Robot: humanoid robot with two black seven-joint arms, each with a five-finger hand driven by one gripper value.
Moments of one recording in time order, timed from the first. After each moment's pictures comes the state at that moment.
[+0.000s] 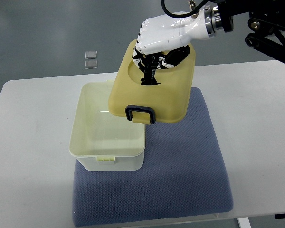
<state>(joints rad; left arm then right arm) 0.00 0.00 -0.09 -0.09 0.02 -0.23 -0.11 1.45 -0.56 0.29 1.26 -1.92 0.31 0.61</state>
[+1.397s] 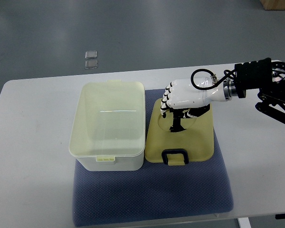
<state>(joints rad) 0.00 0.00 -0.09 -0.09 0.02 -0.23 -0.11 0.98 -0.58 0.42 1.31 -2.20 0.10 0.61</state>
